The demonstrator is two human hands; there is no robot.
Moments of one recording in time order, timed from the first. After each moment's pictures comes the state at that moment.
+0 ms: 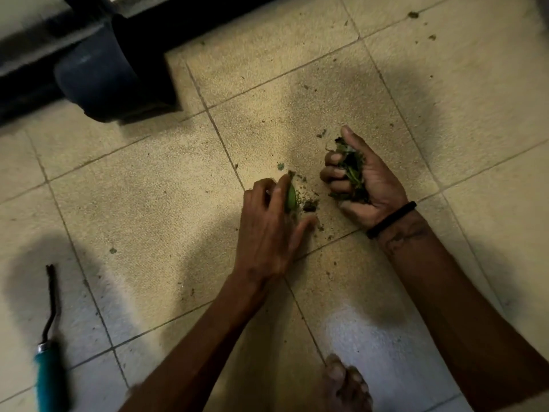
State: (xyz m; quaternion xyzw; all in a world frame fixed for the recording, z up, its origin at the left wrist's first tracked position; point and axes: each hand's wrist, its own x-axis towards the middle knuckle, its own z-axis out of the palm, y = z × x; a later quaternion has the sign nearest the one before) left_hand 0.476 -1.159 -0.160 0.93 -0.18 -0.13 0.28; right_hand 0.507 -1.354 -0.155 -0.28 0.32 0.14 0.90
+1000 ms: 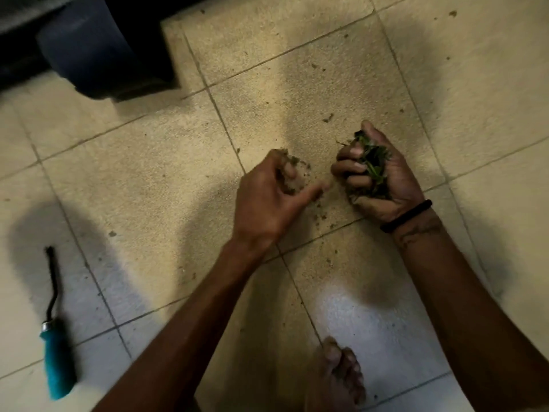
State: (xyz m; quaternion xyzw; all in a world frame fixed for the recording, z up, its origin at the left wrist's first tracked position) left_hand 0.506 -1.168 -0.149 0.87 -0.07 -0.20 0.44; right_hand 0.494 -1.372 -0.164 -0.16 0.31 0.21 0.92
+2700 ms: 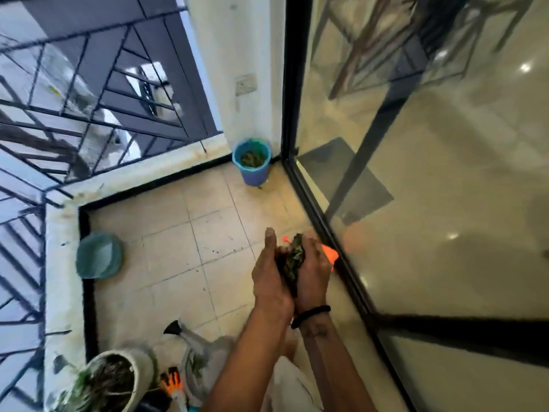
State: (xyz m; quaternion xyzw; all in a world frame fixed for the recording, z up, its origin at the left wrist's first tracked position) left_hand 0.376 -0.400 0.736 -0.05 0.51 0.42 0.74; right_hand 0.424 -0.413 0.736 -0.60 -0.06 0.47 0.64
